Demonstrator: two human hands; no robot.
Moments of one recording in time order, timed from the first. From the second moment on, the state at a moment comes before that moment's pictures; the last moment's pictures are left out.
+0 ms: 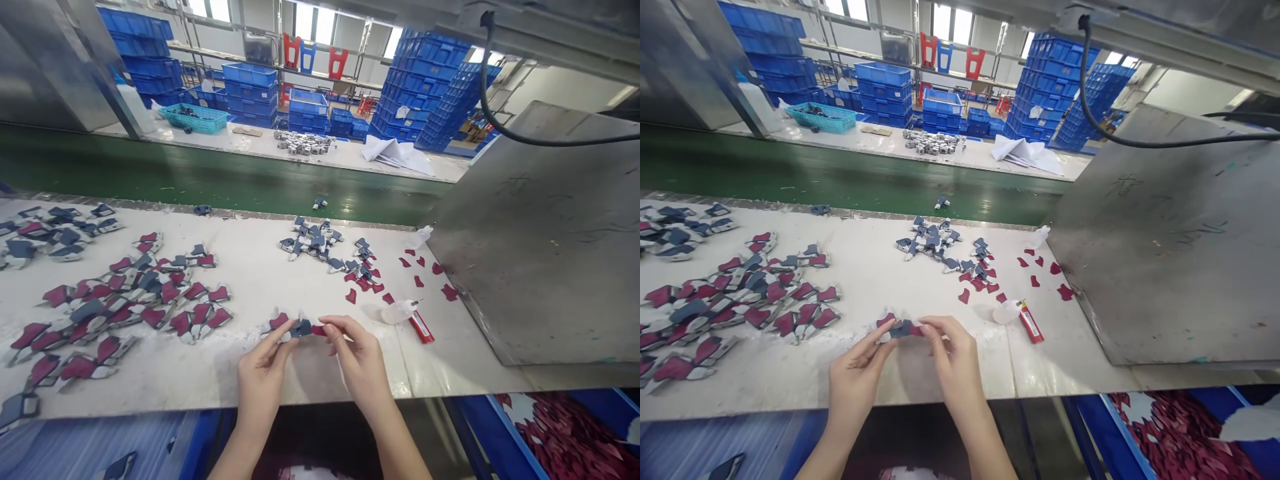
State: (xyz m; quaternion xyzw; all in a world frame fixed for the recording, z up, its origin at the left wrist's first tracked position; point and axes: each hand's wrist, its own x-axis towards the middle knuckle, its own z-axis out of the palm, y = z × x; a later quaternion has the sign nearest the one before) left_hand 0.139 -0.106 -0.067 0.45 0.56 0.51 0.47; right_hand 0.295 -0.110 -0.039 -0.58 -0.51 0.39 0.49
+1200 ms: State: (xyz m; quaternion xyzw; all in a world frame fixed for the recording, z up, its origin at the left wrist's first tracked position) left_hand 0.138 -0.124 -0.019 0.41 0.50 0.51 0.57; right_hand 0.284 -0.134 -0.019 -0.50 -0.52 0.39 0.57
